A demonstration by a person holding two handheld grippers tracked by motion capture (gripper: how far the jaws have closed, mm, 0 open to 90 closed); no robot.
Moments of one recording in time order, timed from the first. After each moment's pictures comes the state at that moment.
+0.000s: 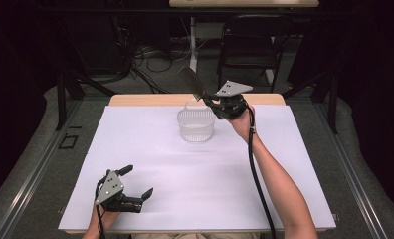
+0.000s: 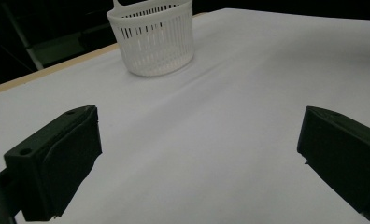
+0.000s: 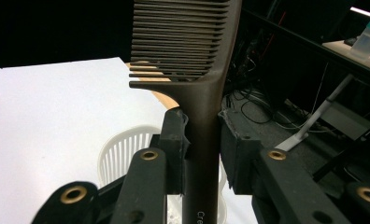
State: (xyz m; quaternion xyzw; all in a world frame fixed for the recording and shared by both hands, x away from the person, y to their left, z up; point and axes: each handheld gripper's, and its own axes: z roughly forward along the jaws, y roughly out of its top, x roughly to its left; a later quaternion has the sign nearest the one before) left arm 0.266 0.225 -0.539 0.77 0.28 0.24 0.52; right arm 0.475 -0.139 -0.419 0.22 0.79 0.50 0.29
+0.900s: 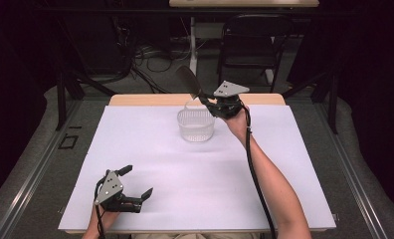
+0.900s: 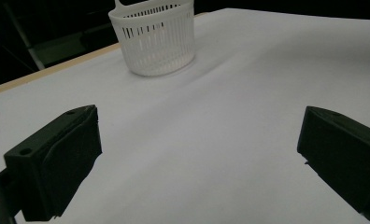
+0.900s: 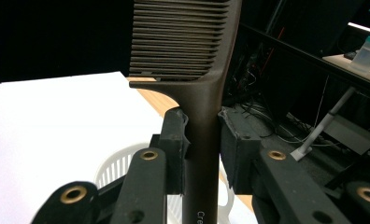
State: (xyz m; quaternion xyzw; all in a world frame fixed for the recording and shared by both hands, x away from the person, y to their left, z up) left arm 0.266 0.226 -0.539 0.77 0.28 0.24 0.52; right arm 0.483 -0.130 -0.428 0.21 0.77 0.53 0.29
